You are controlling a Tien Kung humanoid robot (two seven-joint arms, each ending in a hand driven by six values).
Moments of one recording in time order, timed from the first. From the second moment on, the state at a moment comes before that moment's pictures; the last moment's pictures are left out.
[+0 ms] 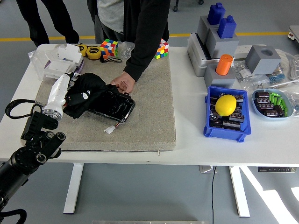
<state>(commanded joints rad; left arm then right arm) -0.54 0.13 -1.07 -0.66 1.59 0.43 -0.17 -0.04 -0.12 1.70 0.24 -1.47 0.02 0.19</state>
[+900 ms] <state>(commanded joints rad) -0.56 0.13 -1.31 -0.48 1.62 0.51 -0.21 -0.04 -0.13 1.69 0.24 -1.47 0.02 0.19</state>
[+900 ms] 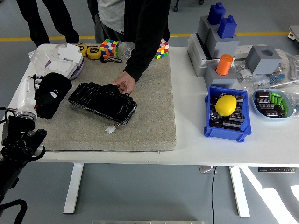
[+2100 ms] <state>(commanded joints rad) -0.36 0.14 -1.45 -0.96 1.35 0.46 -0.25 -0.04 -0.12 1.70 0.24 -1.47 0.02 0.19</state>
